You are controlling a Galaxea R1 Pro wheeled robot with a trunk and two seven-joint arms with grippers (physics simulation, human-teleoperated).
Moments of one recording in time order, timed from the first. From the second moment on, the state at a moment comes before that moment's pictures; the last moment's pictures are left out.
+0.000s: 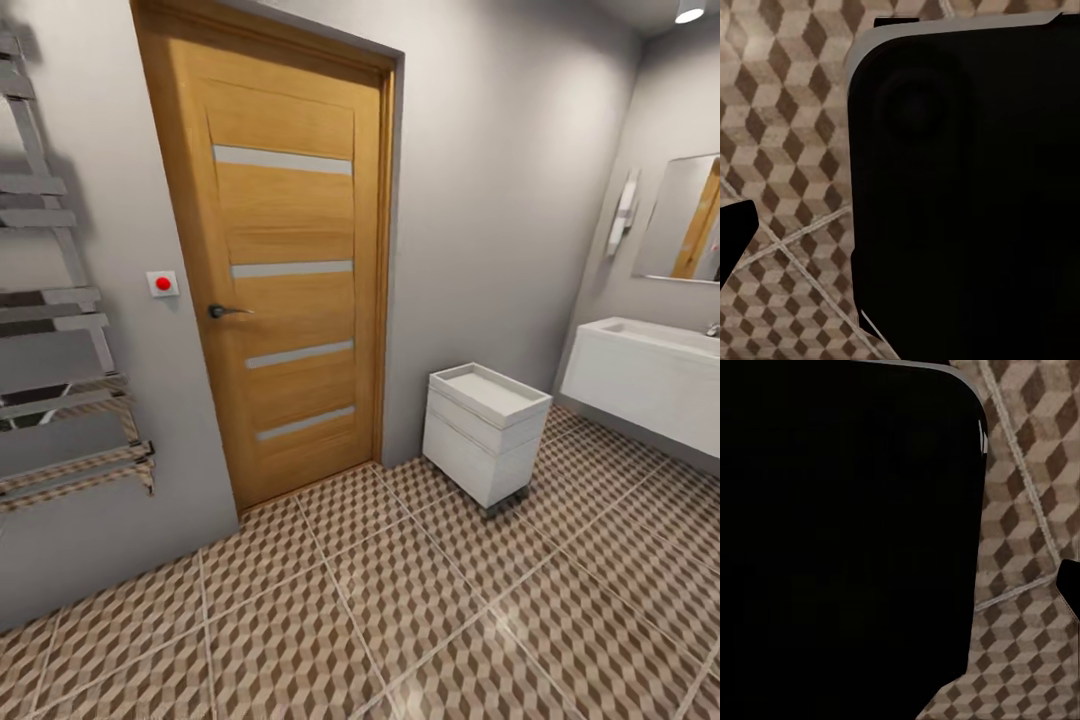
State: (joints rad) left arm 0.00 0.02 0.00 -0.05 -0.01 -0.02 0.00; right arm 0.00 0.00 0.01 0.00 0.01 -0.06 0.00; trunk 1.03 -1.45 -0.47
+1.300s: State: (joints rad) left arm 0.00 0.02 0.00 -0.05 -0.01 -0.02 0.00; right arm 0.00 0.00 0.01 0.00 0.01 -0.05 0.00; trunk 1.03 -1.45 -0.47
